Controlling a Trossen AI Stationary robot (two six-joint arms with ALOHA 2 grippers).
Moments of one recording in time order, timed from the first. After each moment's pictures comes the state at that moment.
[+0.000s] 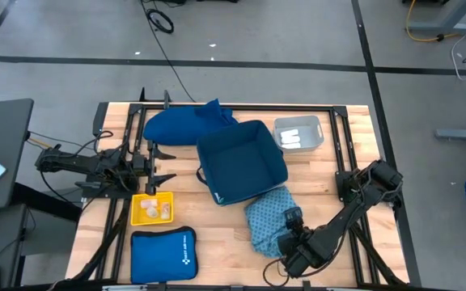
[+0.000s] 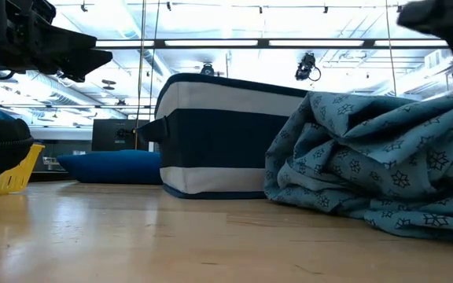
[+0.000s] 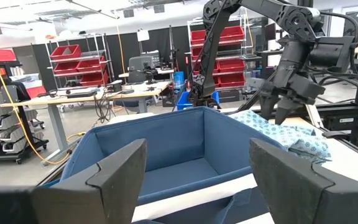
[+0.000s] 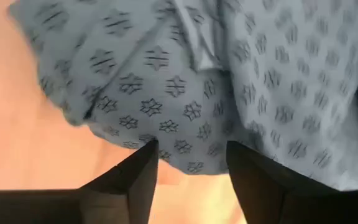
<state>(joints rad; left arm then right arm) -0.17 0.07 0.03 0.17 -0.25 0.16 0.78 1.89 1.39 -1.20 0.36 0.41</state>
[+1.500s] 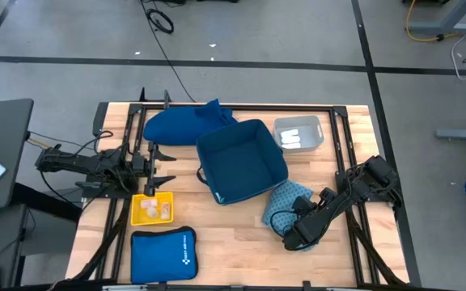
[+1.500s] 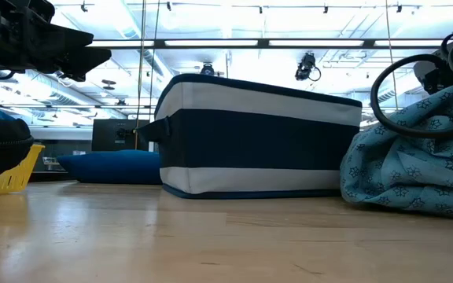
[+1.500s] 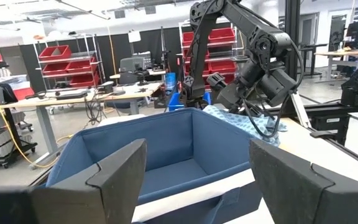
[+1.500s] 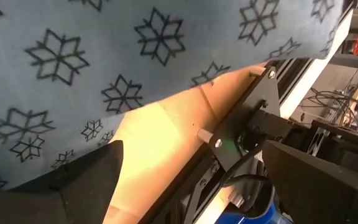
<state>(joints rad) -0.17 0.07 0.03 0.17 -0.22 0.15 0.66 1.89 1.20 -1.57 0.07 1.30</state>
